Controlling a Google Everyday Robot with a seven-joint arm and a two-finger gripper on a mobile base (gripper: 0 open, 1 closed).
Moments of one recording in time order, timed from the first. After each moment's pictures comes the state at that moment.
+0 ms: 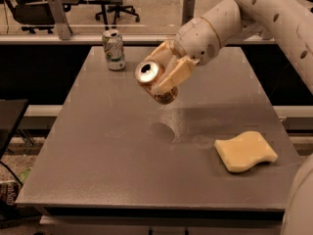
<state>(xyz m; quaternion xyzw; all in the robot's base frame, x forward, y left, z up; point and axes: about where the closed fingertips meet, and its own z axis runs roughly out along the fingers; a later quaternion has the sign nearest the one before) 0.529 -0.004 0.951 -0.72 0.47 0.40 0.31</state>
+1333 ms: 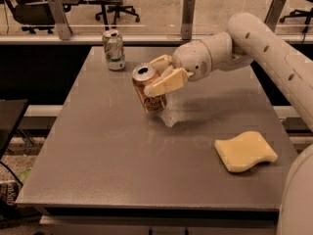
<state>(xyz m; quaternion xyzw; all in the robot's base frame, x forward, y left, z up) 0.544 0.008 0.927 -0.62 0.47 0.53 0.35</state>
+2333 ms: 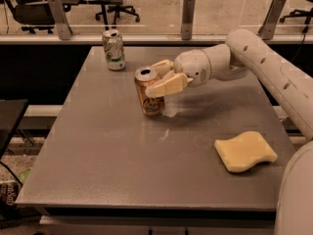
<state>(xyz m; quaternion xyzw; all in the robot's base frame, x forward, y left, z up) 0.556 0.007 0.914 -0.58 0.46 0.56 0.37</state>
